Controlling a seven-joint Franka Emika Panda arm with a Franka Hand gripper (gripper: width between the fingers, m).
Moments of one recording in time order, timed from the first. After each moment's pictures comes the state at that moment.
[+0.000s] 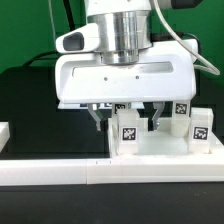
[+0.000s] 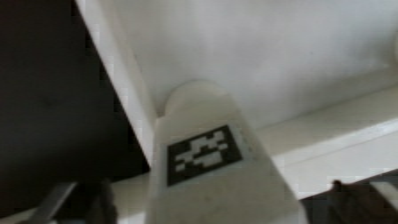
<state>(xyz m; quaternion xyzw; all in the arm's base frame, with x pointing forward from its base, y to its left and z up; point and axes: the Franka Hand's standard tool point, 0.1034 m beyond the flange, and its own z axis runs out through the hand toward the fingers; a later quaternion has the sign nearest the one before) 0.626 0.006 0.064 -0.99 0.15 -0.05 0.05</state>
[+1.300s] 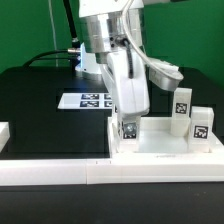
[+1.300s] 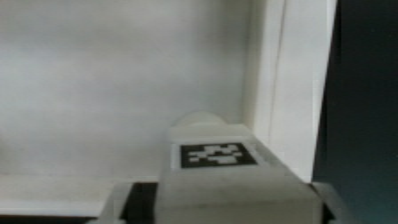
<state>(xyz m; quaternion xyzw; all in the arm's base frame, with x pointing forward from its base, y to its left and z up) 0.624 0.006 0.065 -0.68 0.73 0.02 0.08</state>
